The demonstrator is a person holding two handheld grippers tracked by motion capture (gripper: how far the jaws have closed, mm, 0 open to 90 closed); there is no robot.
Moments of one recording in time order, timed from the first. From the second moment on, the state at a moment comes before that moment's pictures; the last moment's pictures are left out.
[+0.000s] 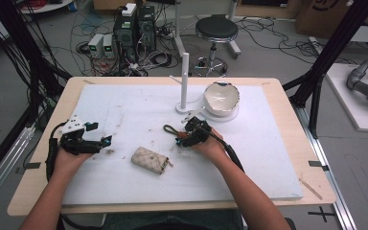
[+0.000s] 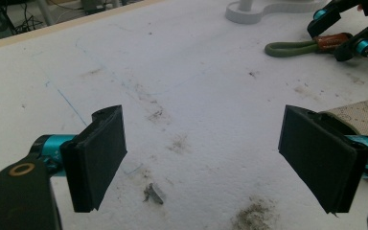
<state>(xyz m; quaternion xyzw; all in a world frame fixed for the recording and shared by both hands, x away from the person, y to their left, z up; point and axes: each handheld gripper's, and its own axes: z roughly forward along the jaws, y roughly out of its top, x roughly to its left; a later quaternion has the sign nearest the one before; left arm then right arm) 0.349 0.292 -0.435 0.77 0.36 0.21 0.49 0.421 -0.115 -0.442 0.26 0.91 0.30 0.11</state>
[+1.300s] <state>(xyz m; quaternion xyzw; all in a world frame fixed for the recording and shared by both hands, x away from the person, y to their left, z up) 0.348 0.291 -0.435 0.77 0.36 0.21 0.49 0.412 -0.151 -0.363 0.29 0.84 0.43 0.16</state>
